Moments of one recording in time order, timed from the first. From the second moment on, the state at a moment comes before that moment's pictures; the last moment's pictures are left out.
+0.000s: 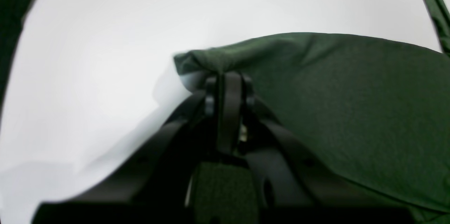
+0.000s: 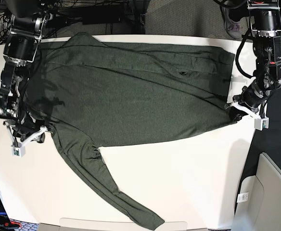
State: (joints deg) left arm 1.4 -27.9 -9.9 83.4 -46.7 -9.2 40.0; right arm 16.9 19.2 14.1 76.2 18.3 14.3 -49.8
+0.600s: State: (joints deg) left arm 1.5 -27.9 -9.9 83.4 -46.7 -9.2 40.0; right arm 25.1 16.5 12.7 54.9 15.2 14.2 -41.4
